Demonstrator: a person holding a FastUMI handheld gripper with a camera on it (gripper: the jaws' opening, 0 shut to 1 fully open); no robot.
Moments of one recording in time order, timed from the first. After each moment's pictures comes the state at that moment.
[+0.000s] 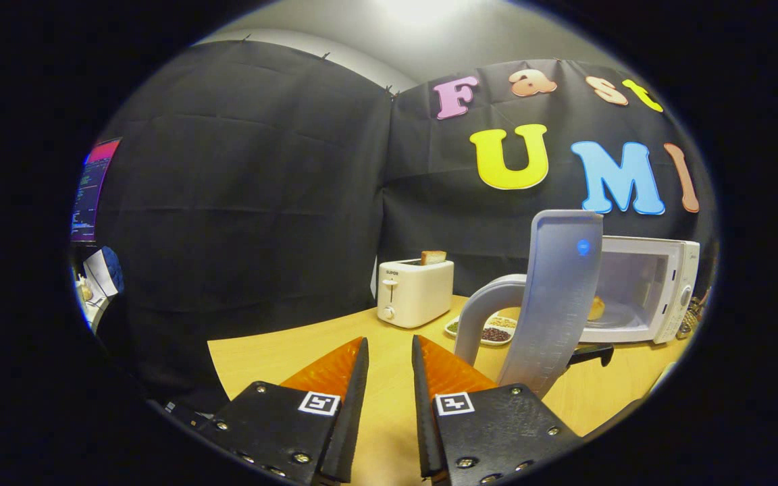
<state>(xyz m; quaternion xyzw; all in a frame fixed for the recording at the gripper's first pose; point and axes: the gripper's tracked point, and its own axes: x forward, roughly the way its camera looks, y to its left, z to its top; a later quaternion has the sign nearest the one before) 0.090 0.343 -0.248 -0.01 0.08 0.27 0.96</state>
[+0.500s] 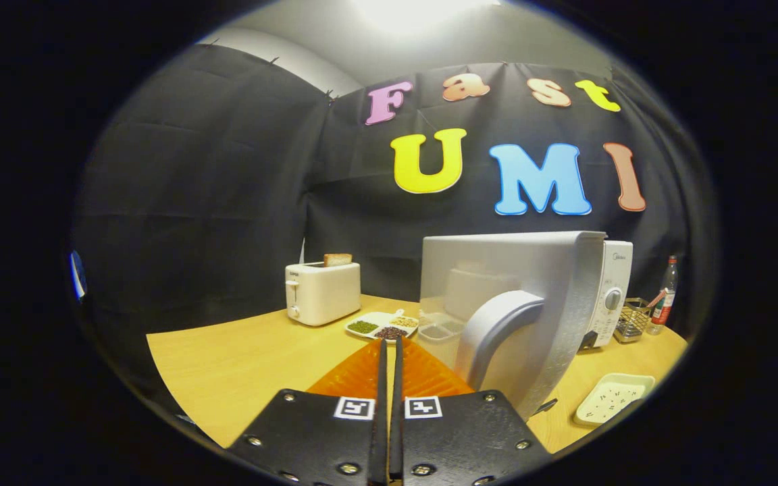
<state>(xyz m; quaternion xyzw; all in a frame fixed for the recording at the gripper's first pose) 0.141 0.183 -0.250 -0.01 0.09 0.12 0.99</state>
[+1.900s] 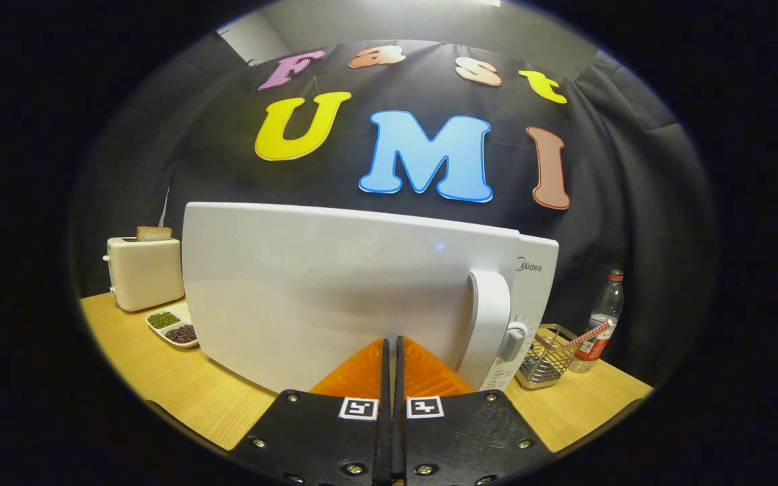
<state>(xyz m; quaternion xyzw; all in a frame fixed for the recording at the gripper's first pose) 0.319 -0.032 -0.276 -0.08 0.10 -0.07 0.99</state>
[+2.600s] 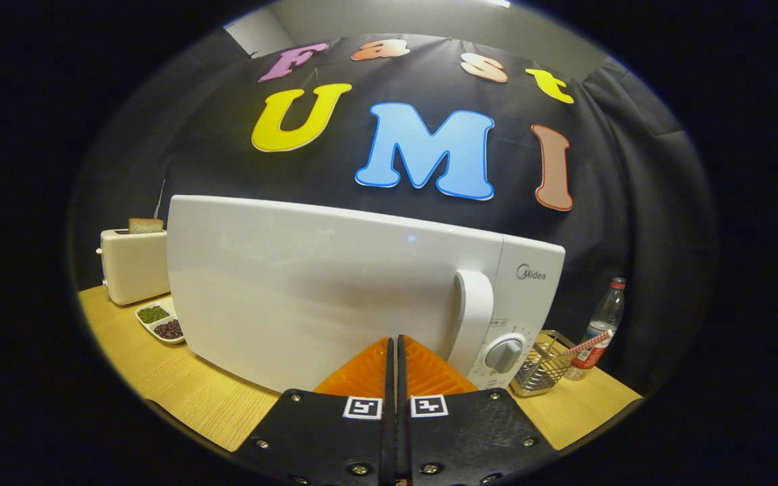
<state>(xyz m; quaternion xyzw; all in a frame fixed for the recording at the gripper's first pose) 0.312 -0.035 -0.258 -0.09 0.11 -0.07 0.99</state>
